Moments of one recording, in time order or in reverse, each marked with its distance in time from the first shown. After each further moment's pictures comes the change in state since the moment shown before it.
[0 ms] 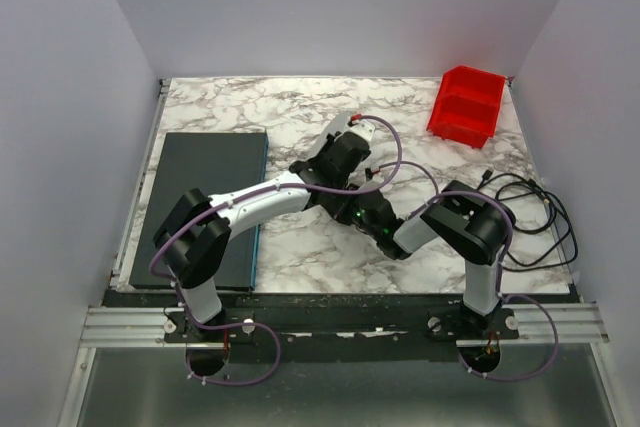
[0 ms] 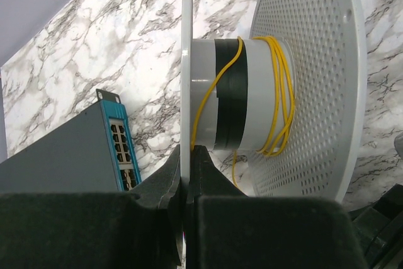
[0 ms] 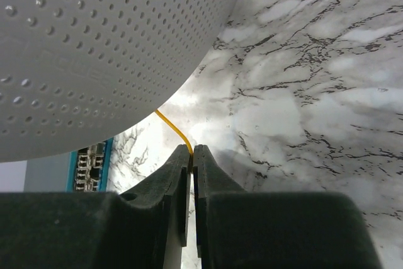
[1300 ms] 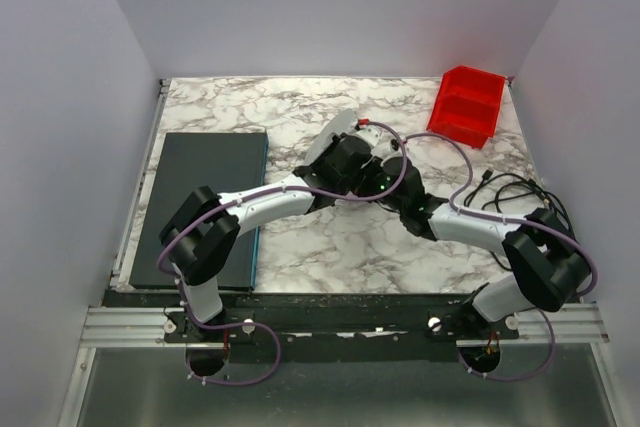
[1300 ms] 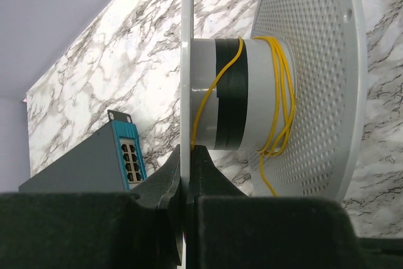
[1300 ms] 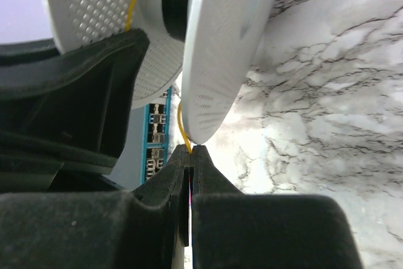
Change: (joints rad) left arm 0.002 0.043 -0.019 0.124 -0.037 0.123; right arm -0.132 -0.448 0.077 -0.546 -0.093 0.021
